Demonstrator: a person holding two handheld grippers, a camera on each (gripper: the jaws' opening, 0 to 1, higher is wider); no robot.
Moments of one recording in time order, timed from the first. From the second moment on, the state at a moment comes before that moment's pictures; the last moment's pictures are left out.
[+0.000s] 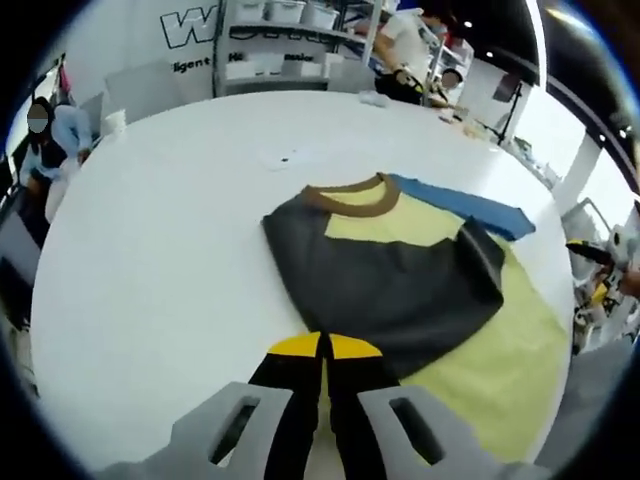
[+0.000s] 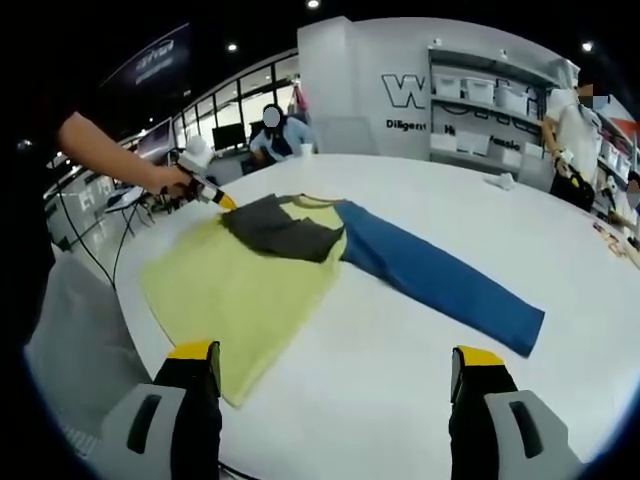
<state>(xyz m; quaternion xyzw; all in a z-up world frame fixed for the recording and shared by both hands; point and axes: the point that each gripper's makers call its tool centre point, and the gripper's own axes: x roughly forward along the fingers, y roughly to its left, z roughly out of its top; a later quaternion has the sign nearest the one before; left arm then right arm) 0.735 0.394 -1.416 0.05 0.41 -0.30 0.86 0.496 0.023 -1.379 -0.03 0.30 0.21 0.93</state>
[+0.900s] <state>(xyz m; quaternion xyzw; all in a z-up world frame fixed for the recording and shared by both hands) 0.736 0.417 -1.421 0.03 0.41 -0.27 0.87 0.501 0.028 -1.377 -0.03 0.29 0.22 0.93</state>
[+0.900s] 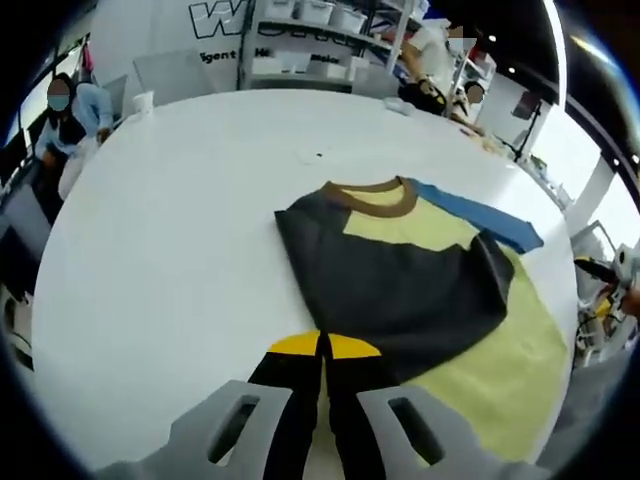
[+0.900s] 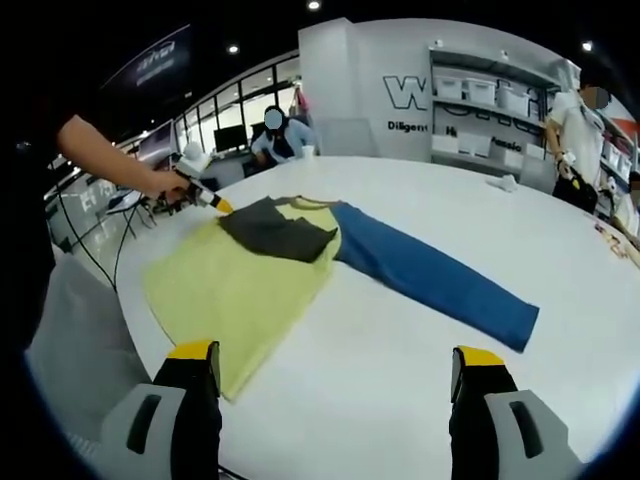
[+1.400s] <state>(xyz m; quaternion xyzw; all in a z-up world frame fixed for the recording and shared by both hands) 0.735 0.419 -1.422 0.06 0.40 -0.29 0.87 0.538 0.063 -1.370 -0.06 0.29 0.27 0.92</state>
